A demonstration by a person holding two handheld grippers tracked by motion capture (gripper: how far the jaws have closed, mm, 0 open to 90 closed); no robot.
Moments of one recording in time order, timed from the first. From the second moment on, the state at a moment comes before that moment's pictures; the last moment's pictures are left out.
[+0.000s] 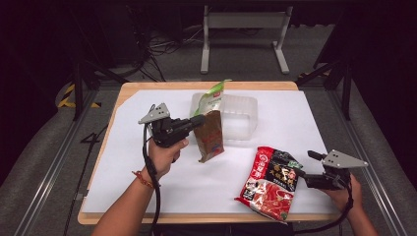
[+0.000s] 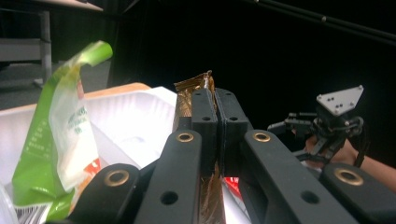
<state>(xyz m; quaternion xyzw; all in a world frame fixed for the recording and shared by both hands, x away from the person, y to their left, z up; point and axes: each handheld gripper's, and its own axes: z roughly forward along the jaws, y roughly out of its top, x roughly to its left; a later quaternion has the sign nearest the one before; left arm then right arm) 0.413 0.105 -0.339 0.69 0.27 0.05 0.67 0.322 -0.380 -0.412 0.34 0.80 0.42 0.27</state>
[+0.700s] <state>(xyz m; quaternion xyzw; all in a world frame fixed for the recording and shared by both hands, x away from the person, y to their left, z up) 0.451 0.085 -0.310 0.68 0.31 0.12 0.66 0.326 -0.382 -0.414 0.35 0.80 0.42 0.27</state>
